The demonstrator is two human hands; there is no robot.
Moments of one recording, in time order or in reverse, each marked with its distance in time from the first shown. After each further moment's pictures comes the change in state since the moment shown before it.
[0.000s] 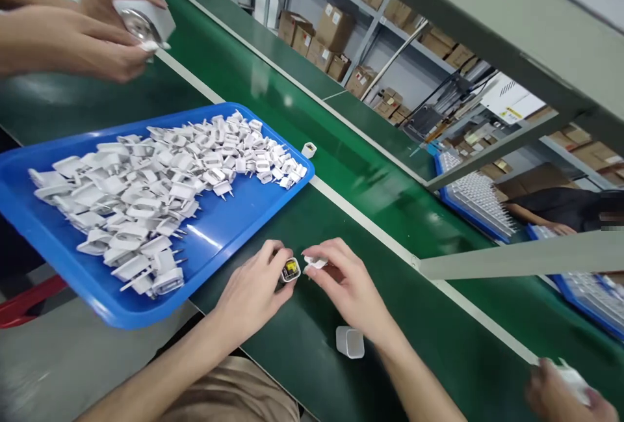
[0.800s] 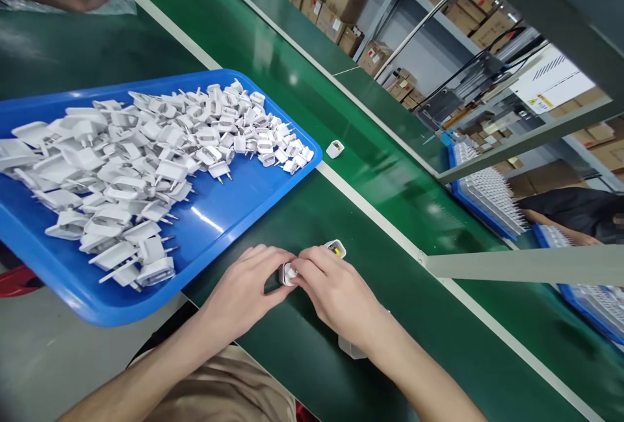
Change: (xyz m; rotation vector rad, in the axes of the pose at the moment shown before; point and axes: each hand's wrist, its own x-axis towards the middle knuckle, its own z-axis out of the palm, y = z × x) left_hand -0.009 -0.013 0.011 -0.335 0.048 0.036; right_hand 0.010 0.004 0.019 -0.571 -0.165 -0.418
